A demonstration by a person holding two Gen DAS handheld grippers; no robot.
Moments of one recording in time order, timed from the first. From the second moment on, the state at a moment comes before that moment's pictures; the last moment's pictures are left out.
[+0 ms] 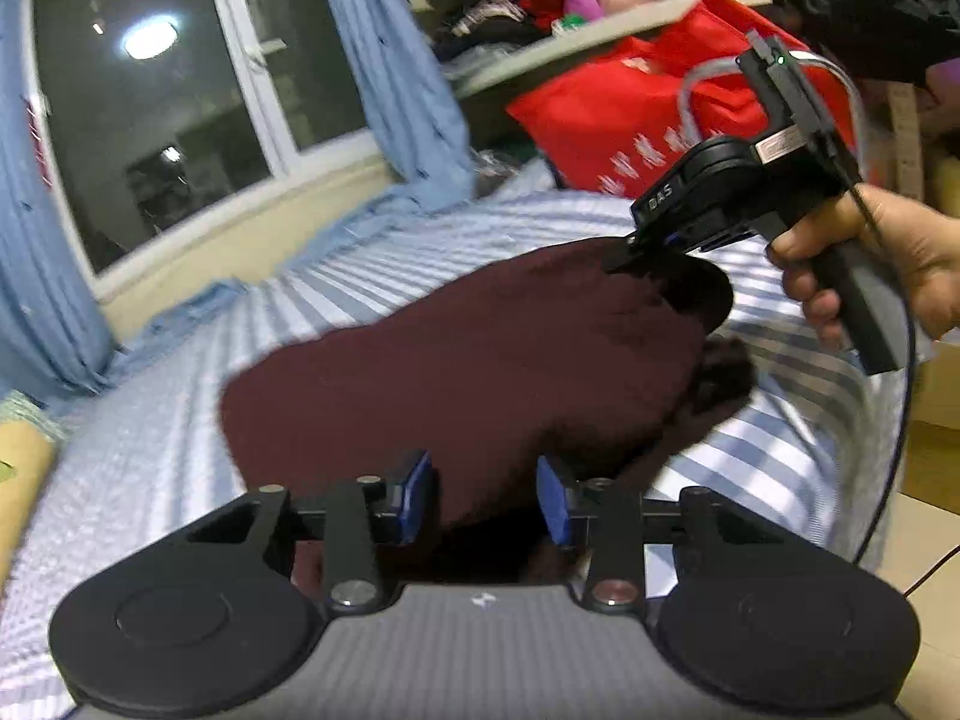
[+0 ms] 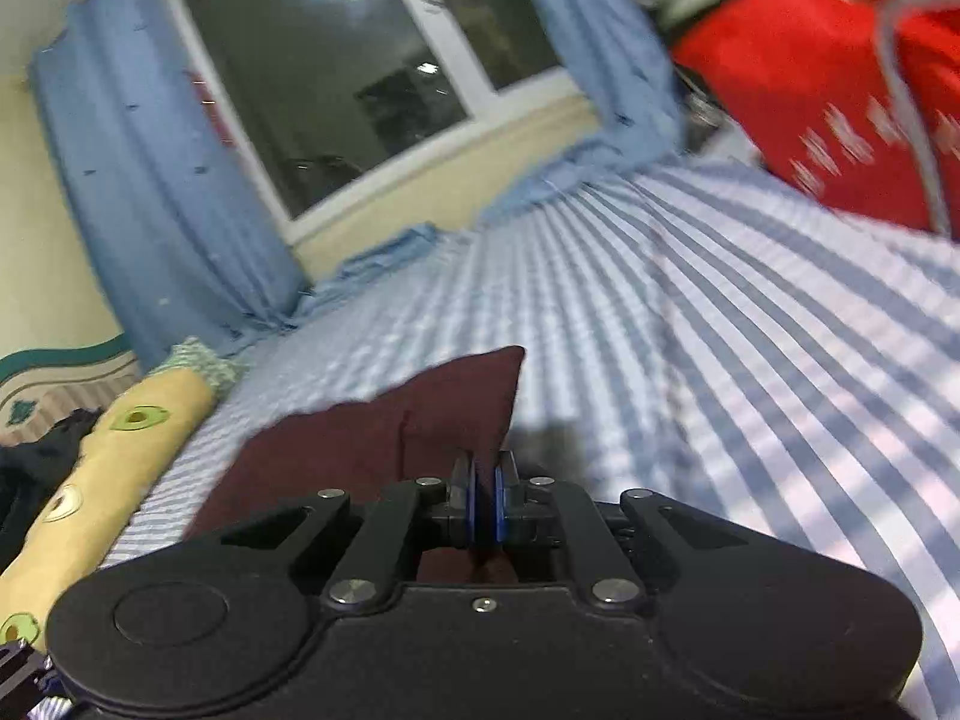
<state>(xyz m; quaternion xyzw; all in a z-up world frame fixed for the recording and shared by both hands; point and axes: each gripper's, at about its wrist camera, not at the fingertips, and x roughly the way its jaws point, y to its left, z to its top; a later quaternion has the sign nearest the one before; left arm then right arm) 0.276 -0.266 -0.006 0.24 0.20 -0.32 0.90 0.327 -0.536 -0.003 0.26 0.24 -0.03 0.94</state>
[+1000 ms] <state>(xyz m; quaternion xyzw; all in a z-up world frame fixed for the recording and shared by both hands) 0.349 -0.182 0.020 -0.06 0.29 -0.15 0.94 0.292 -0.475 -0.025 0.13 0.22 -0.07 0.97</state>
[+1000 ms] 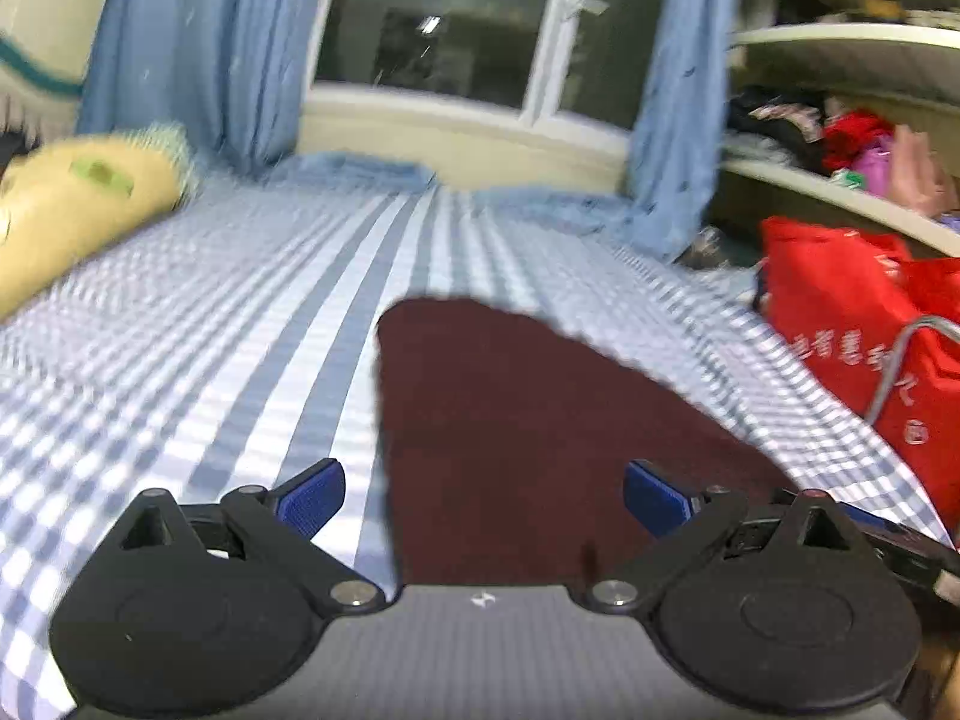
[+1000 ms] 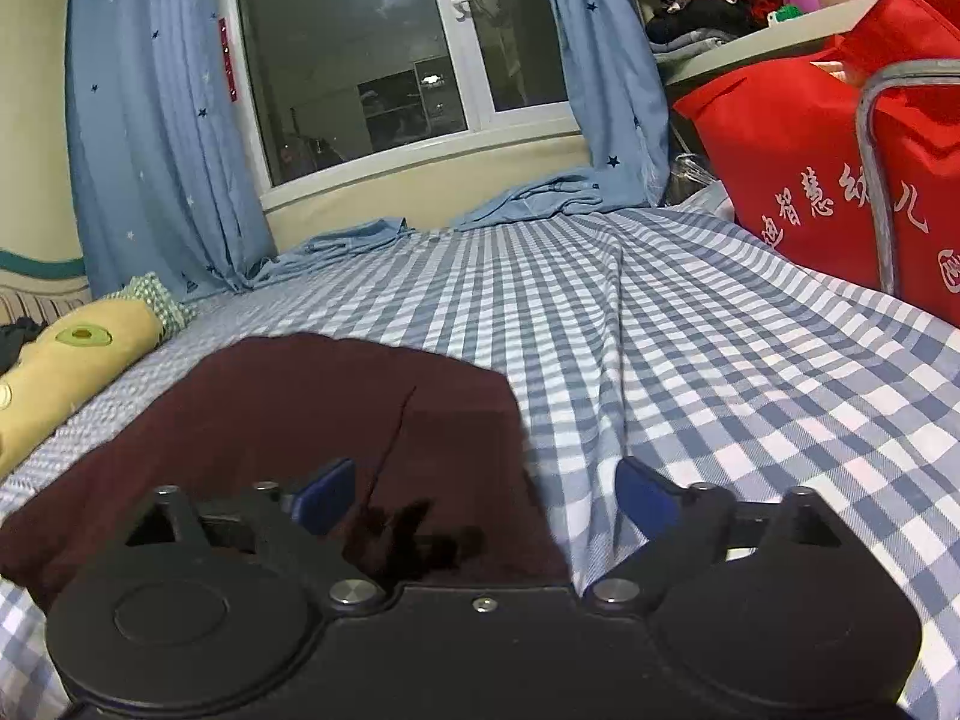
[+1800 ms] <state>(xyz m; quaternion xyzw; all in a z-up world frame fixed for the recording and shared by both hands) 0.359 -0.171 -0.048 -0.06 0.36 -0.14 0.92 0.269 -0.434 -0.076 0.10 0.17 -0.16 0.97</state>
